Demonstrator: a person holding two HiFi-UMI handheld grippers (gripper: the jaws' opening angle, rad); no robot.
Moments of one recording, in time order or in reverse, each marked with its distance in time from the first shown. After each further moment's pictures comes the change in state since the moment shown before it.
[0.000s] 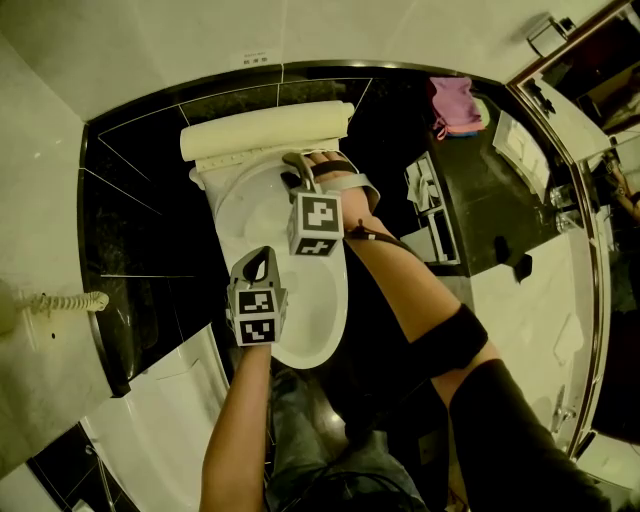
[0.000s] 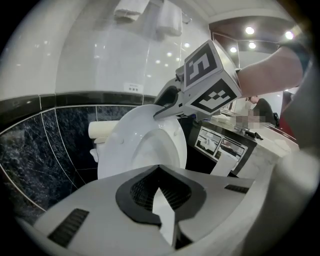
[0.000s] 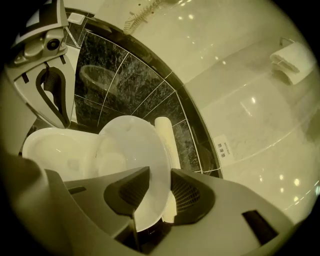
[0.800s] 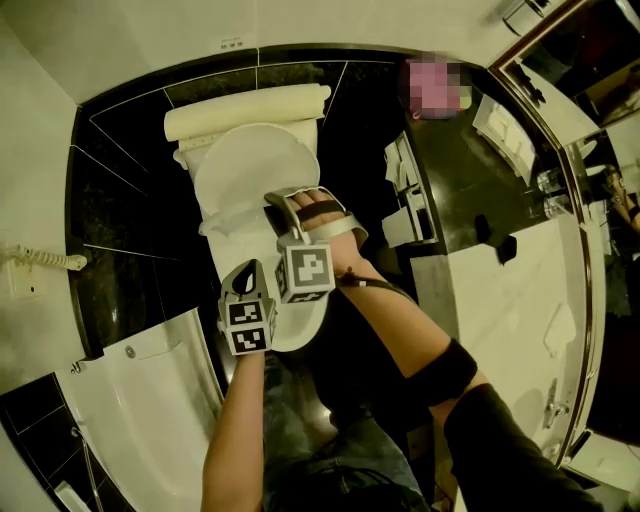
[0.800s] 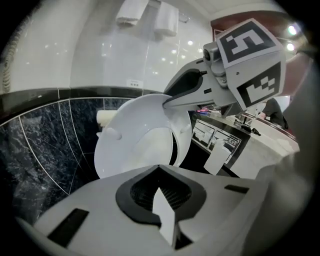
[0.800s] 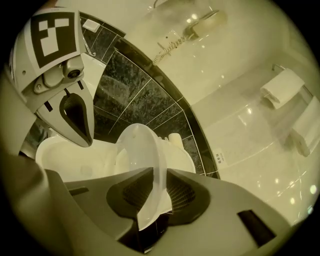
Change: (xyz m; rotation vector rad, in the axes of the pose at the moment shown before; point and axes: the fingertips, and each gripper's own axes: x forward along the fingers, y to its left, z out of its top) left arm -0.041 -0.056 -0.063 -0.064 0.030 0.073; right arm -0.107 0.085 0.014 -0.029 -0.110 -0.029
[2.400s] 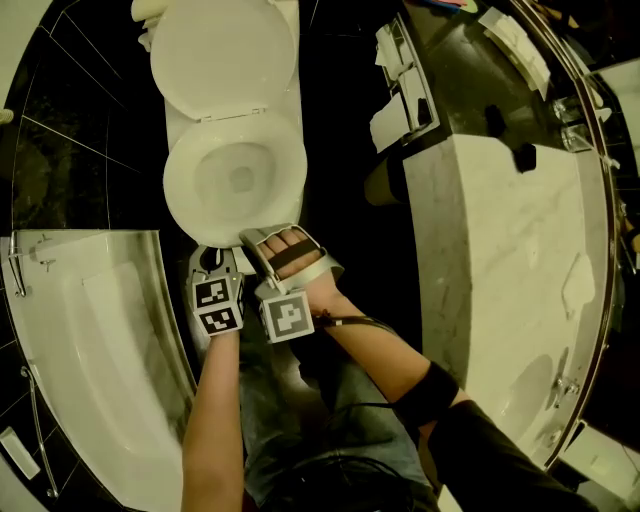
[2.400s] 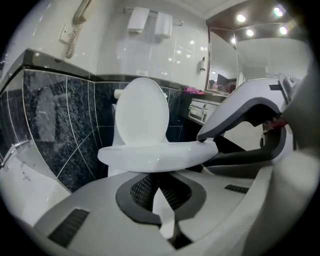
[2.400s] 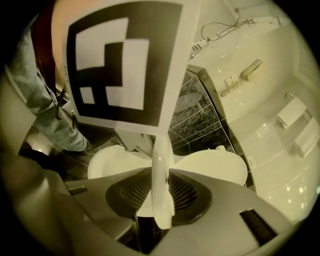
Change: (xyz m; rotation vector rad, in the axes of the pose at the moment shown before) left arm -0.045 -0.069 -0.228 -0.062 -0.025 0.129; right arm -0.115 0.346 -0.009 -0.096 -0.104 0.092
